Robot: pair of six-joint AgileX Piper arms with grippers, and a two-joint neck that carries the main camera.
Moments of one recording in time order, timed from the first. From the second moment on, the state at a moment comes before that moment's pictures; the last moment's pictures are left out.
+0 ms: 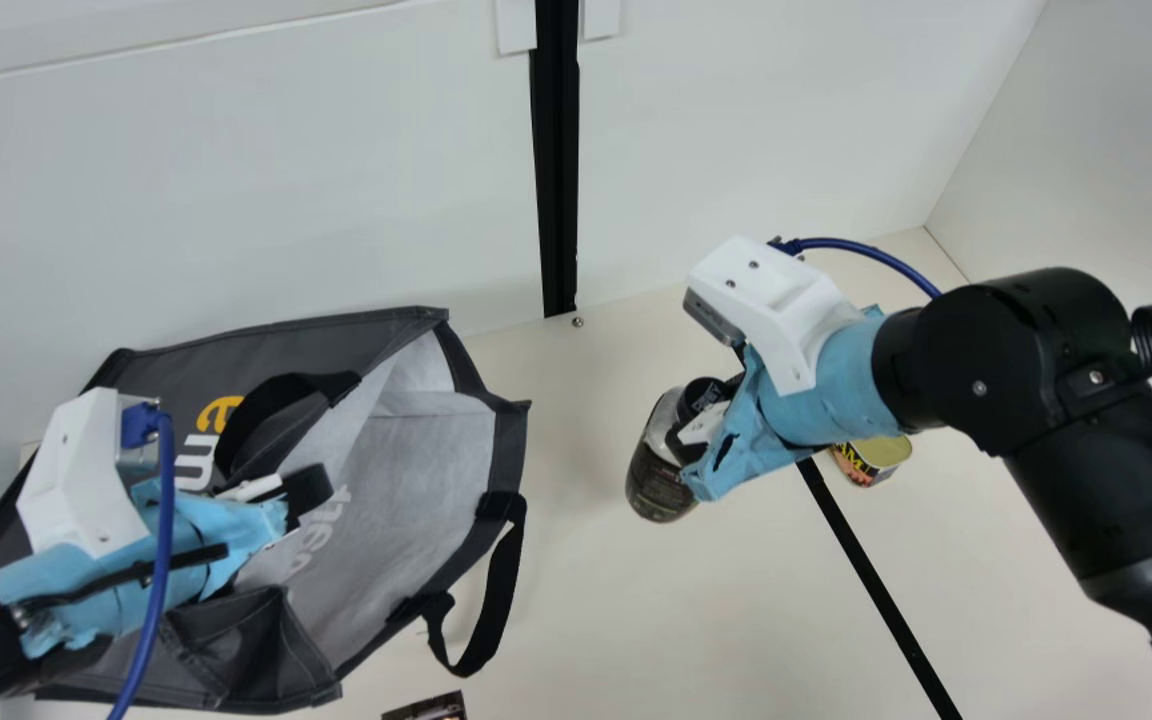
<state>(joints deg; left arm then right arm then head) -20.4 84.9 -70.2 -44.0 39.0 13.1 4.6 76.7 -84.4 11.3 70.0 -23.6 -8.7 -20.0</state>
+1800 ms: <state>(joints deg) -20.4 84.9 -70.2 -44.0 39.0 13.1 4.1 71.3 -87.0 34.1 69.9 -27.9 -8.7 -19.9</state>
